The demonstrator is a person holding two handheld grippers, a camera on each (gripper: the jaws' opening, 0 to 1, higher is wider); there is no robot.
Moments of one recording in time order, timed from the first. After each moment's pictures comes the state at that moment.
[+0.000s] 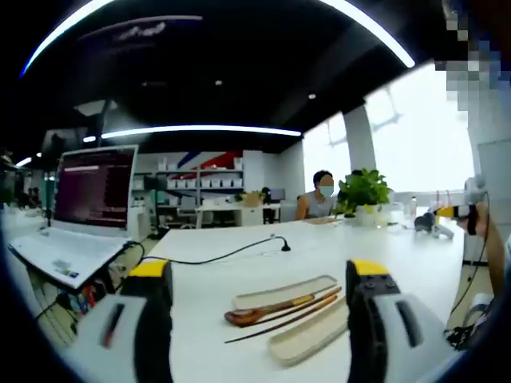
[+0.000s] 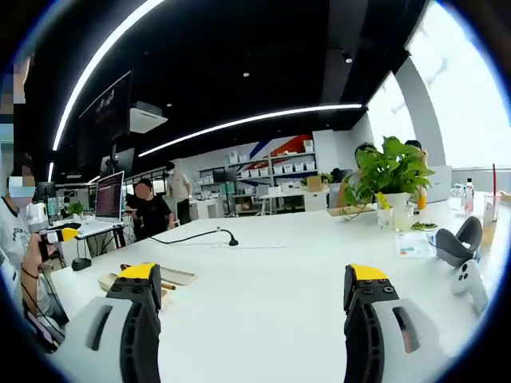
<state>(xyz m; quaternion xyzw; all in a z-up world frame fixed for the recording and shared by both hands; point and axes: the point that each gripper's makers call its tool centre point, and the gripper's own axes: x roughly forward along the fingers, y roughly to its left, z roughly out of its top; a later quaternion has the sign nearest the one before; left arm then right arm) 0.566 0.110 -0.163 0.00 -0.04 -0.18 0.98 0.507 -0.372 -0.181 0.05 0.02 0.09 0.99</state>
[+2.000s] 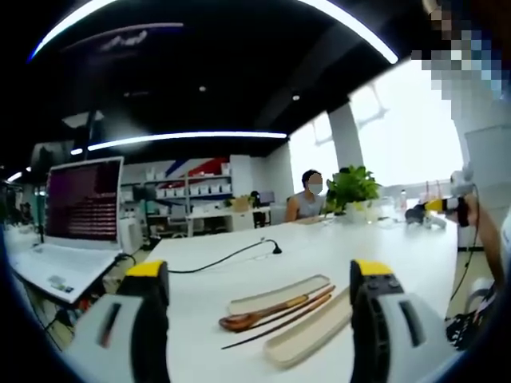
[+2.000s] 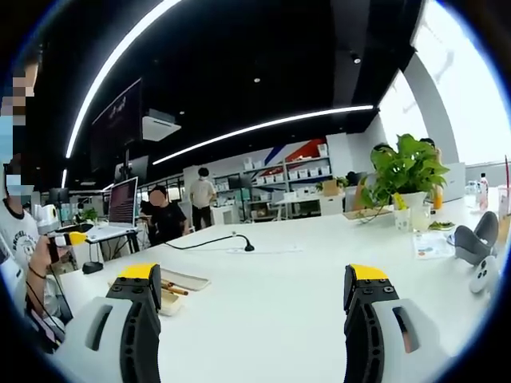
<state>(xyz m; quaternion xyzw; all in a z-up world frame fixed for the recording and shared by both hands) 0.561 0.097 -0.160 0.03 -0.04 -0.21 0.98 0.517 -0.355 -0.185 0.06 0.00 0.13 0.99</state>
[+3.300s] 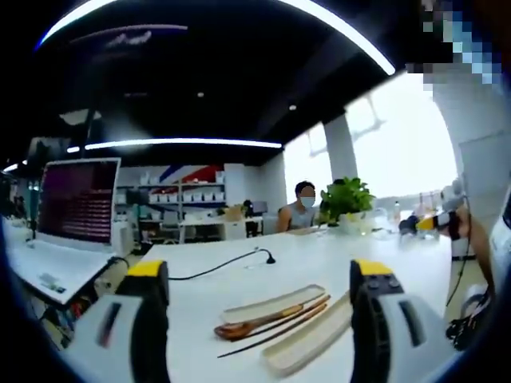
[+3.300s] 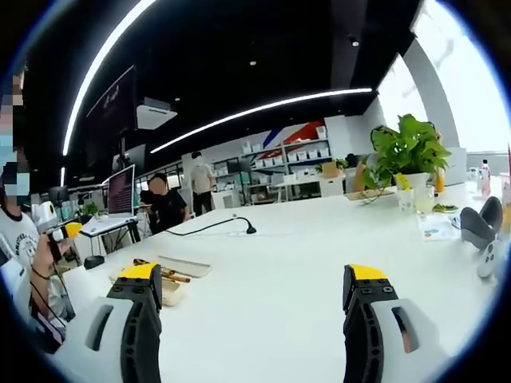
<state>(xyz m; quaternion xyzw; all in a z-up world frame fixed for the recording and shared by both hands) 0.561 0.100 -0.150 0.01 -0.08 -0.23 0.97 0.528 -0.341 -0.208 0.08 0.05 0.14 0.99</state>
